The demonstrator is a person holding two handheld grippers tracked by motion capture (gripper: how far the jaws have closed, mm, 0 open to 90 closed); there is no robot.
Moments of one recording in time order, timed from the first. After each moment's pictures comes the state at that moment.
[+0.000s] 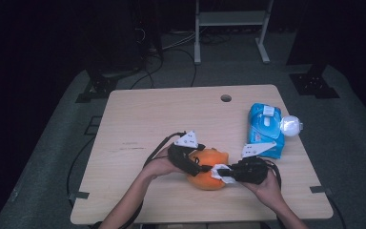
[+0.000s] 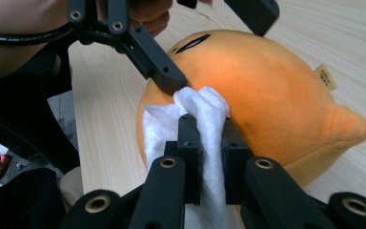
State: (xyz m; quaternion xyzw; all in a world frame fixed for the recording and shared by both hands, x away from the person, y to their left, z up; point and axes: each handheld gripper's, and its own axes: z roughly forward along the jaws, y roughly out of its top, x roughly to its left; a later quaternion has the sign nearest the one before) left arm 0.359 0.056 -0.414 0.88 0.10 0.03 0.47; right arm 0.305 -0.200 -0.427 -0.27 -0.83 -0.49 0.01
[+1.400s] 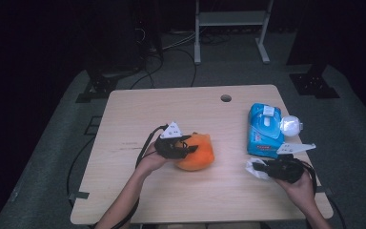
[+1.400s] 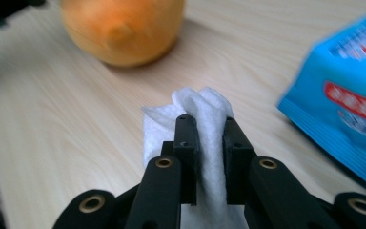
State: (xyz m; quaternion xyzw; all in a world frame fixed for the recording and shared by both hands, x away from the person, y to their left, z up) left arm 0.382 0.096 -0.417 0.85 0.20 0.12 0.48; right arm 0.306 -0.297 -0.441 -0.39 -0.81 -0.44 -0.07
